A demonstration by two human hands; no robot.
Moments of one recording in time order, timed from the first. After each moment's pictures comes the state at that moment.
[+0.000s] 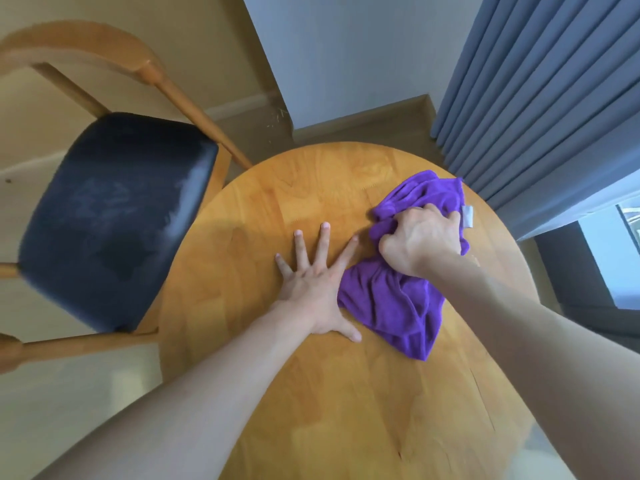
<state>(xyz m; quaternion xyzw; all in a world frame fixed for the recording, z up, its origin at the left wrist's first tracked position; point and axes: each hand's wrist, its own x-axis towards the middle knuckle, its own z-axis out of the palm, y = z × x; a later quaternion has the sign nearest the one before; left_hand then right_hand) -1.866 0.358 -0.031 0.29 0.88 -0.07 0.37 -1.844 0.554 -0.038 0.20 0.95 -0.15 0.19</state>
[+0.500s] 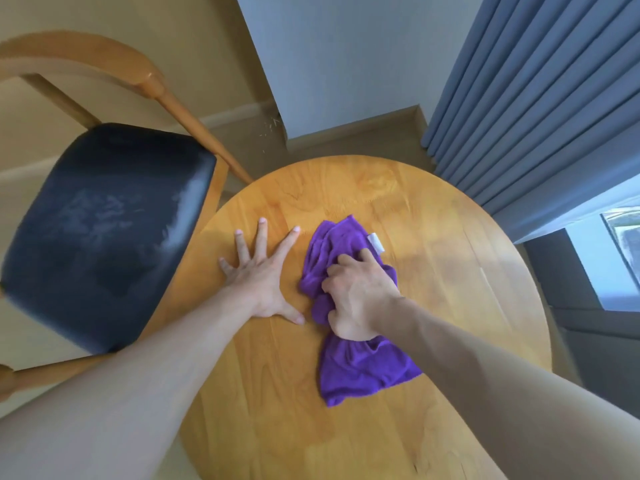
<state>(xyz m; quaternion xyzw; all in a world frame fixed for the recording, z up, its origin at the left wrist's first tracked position) -1.945 0.294 -0.024 0.19 0.90 -0.07 0.40 -1.843 0.461 -0.027 -0.10 0.96 -0.10 0.24</state>
